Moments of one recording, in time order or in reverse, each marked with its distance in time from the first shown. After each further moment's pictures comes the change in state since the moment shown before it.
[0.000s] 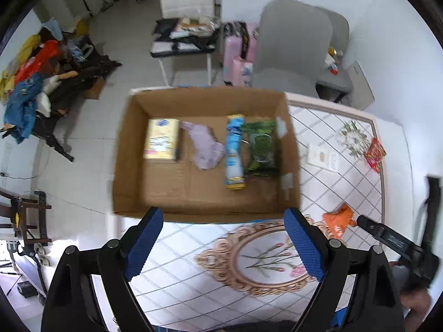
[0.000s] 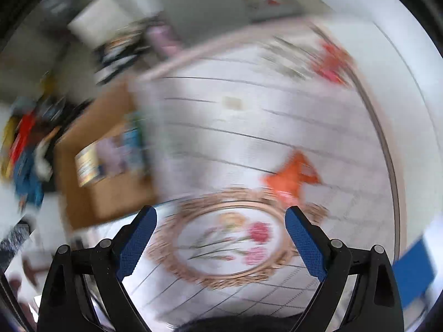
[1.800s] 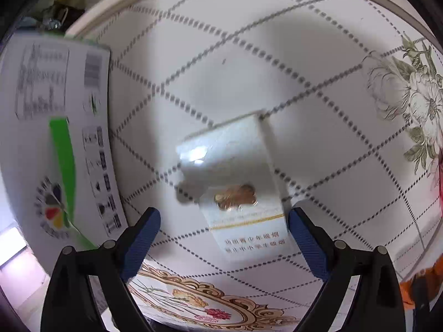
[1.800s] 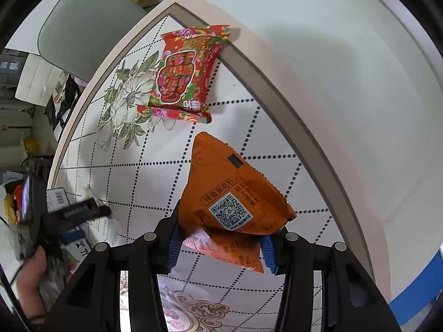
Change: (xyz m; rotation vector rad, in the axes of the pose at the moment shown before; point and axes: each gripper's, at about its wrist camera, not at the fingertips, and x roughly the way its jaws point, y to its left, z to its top) left arm 0.292 -0.246 0.057 -0.026 0.501 0.260; right arm 0.078 -0.193 0.172 0.158 0.030 0.076
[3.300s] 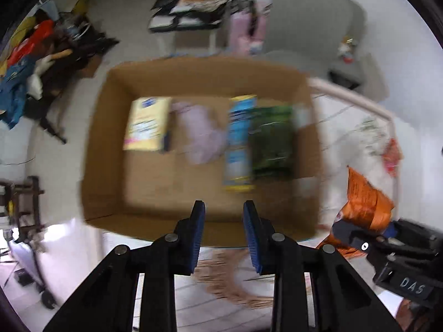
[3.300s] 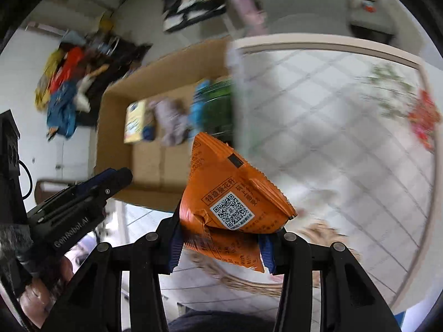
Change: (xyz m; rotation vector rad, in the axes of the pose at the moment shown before) left arm -0.098 0.297 -0.131 -0.036 -0.394 -0.251; right arm -0.012 0.350 -0.227 -0.706 0.191 0.095
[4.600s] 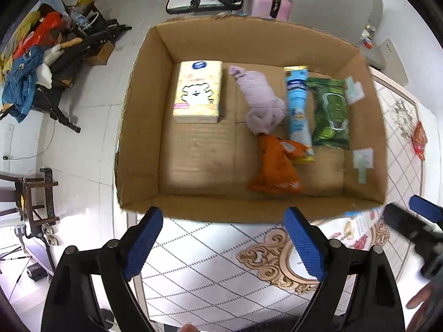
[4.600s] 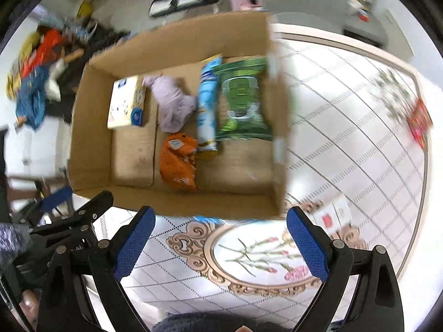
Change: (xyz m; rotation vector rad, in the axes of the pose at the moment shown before) left arm 0.021 0.044 -0.031 0.032 0.054 0.046; right arm 0.001 0.014 -0.035 0.101 -0.071 -0.177
